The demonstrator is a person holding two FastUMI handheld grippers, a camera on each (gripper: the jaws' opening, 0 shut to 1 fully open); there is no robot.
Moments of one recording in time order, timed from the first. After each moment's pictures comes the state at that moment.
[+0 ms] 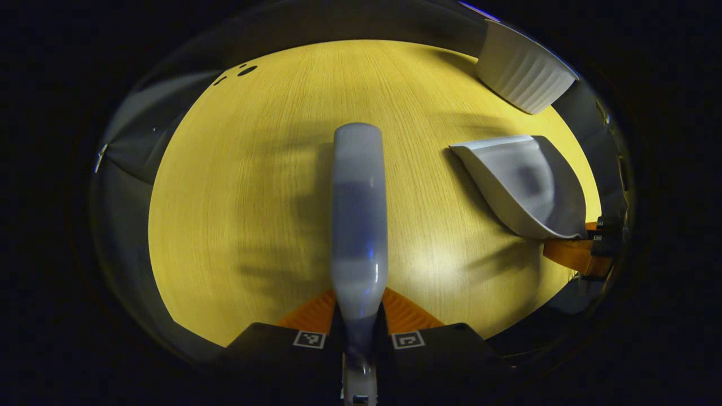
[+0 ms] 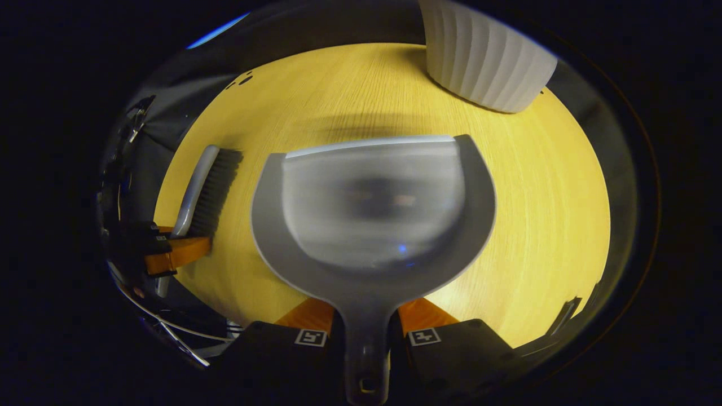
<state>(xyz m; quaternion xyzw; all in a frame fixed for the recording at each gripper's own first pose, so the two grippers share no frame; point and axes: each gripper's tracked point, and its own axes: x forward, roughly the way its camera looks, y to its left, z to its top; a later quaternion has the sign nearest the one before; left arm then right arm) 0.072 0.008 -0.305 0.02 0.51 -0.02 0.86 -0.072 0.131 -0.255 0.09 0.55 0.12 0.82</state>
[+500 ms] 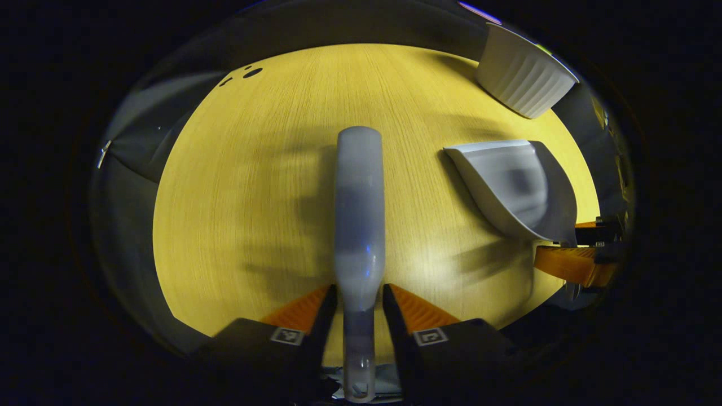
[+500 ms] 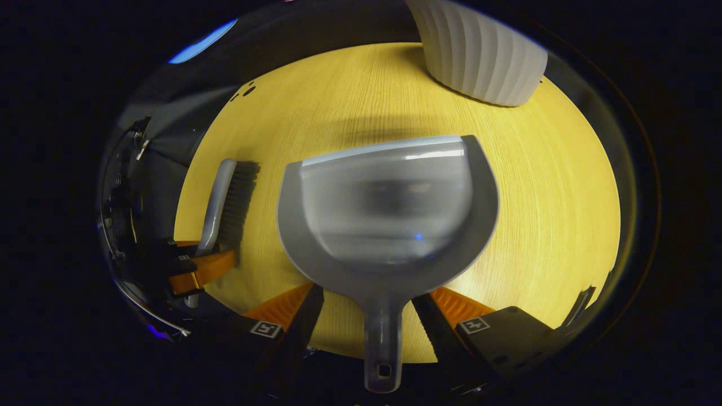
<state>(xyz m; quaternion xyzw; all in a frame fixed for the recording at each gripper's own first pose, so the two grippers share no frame) 0.061 0.002 -0.292 0.01 0.50 -0.02 0.86 -0.072 0.139 -0.231 0.14 0.53 0.12 0.83</state>
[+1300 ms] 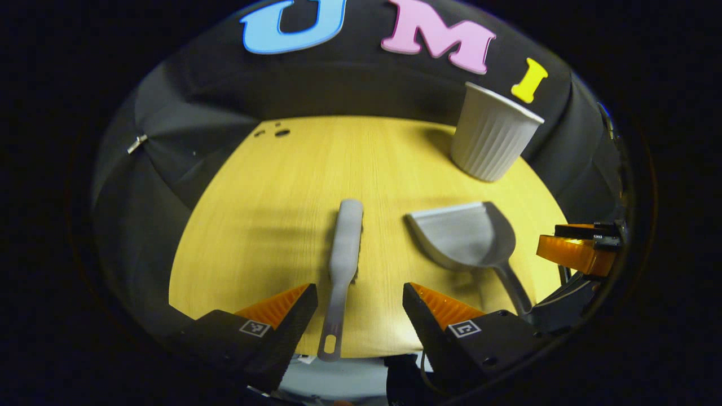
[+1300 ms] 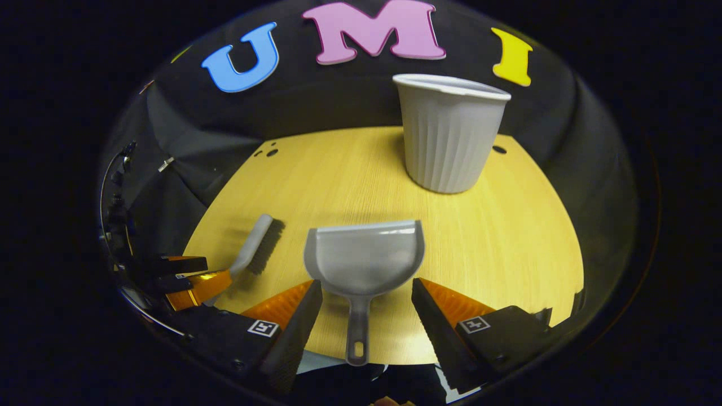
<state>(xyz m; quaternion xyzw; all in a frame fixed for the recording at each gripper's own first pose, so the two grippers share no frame) 0.019 -0.022 -0.179 -0.03 0.27 0.00 0.96 -0.085 0.079 -0.101 0.09 0.30 0.10 0.95</state>
